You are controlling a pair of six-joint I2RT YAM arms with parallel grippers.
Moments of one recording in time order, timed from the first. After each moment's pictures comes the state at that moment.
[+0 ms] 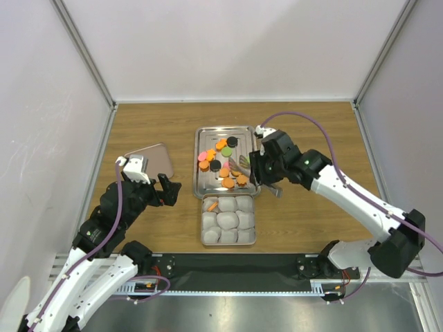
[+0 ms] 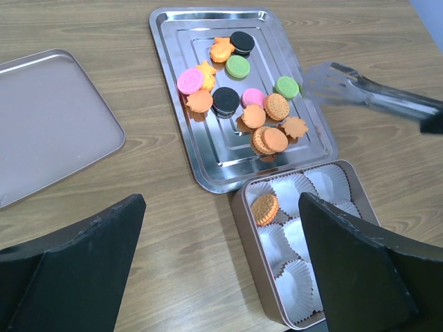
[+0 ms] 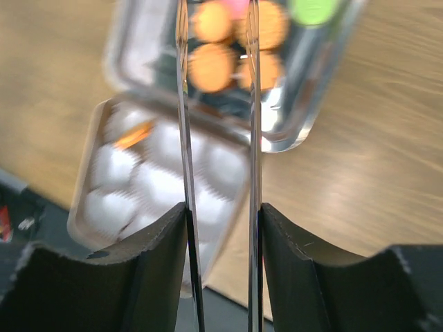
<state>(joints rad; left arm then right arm) -0.54 0.46 0.73 -0.61 -0.16 -0.33 0.76 1.30 1.23 -0.77 0.01 0.40</state>
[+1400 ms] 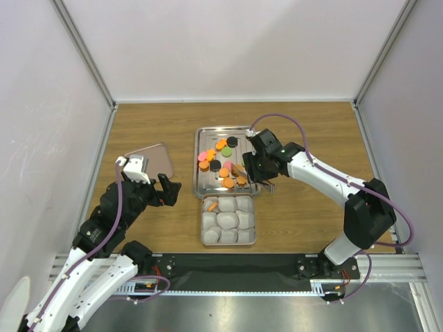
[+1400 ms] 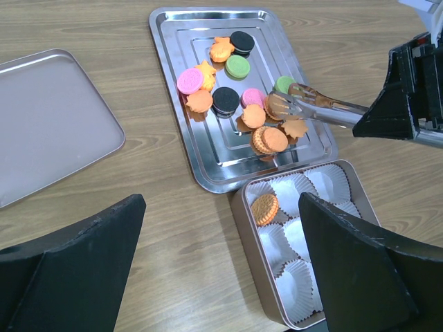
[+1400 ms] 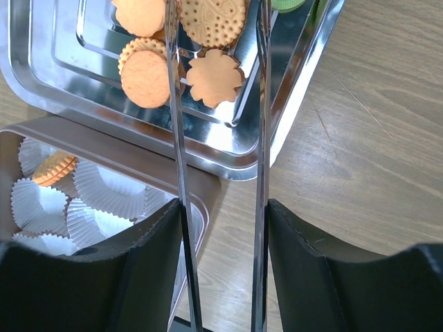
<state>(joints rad) -0.55 0.46 0.73 -0.61 -0.16 -0.33 0.66 1.58 1.23 -0.67 0.01 0.32</state>
